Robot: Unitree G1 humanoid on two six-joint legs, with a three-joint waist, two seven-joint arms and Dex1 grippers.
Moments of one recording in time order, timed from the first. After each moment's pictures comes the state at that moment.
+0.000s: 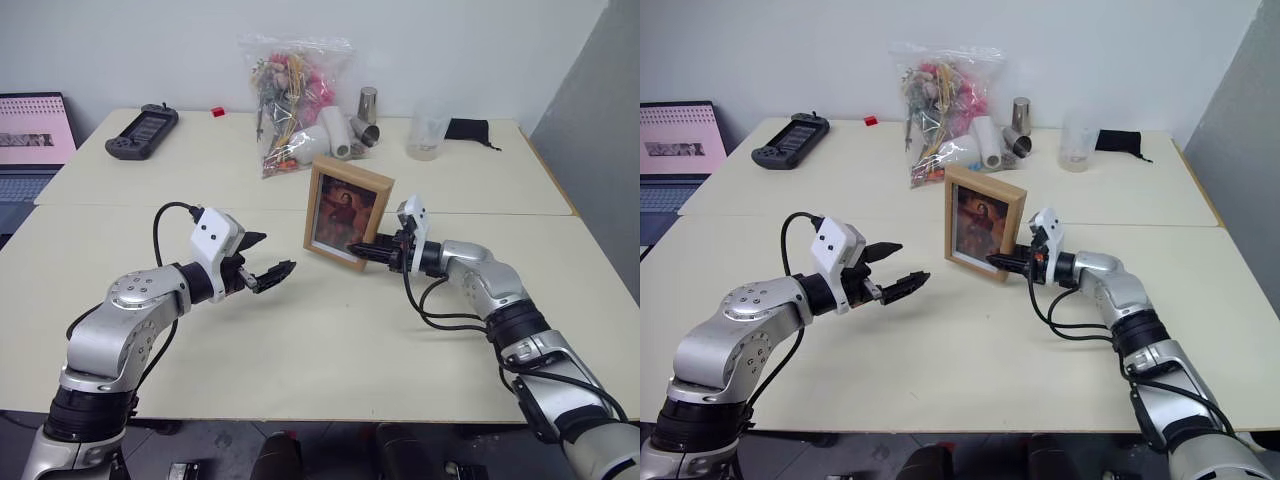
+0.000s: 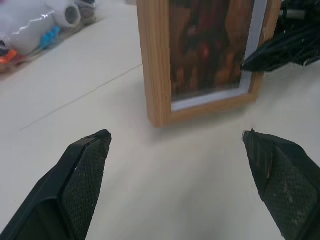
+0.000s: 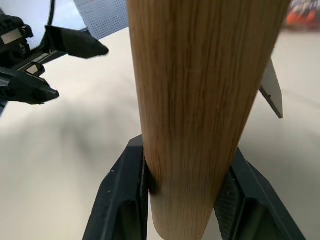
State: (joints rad) left arm -0.33 0.71 0.08 -0.28 -0.48 0.63 -0.67; right arm -0.83 -0.35 0.24 0.59 0.53 0.32 0.94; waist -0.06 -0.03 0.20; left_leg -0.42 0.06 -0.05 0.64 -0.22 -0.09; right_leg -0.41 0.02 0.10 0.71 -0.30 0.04
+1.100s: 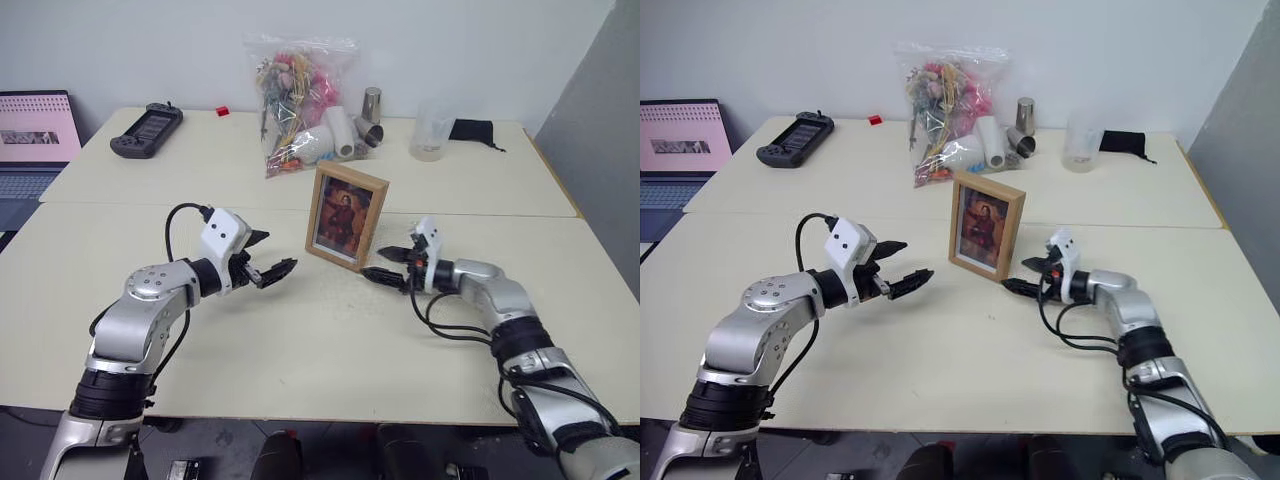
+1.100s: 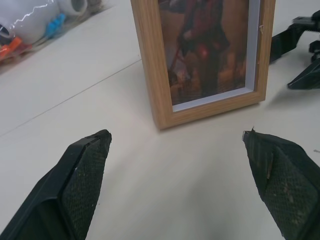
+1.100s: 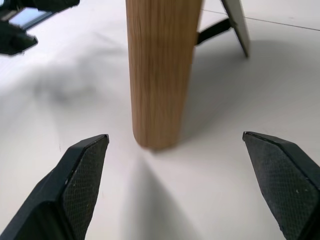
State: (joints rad) left arm -0.40 0.66 0.04 -0.08 -0.37 0.54 -0.73; right arm -0.61 -0.46 0.10 0.40 0.33 0.40 0.99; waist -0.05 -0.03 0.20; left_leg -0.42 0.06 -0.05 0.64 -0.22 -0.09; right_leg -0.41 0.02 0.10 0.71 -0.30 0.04
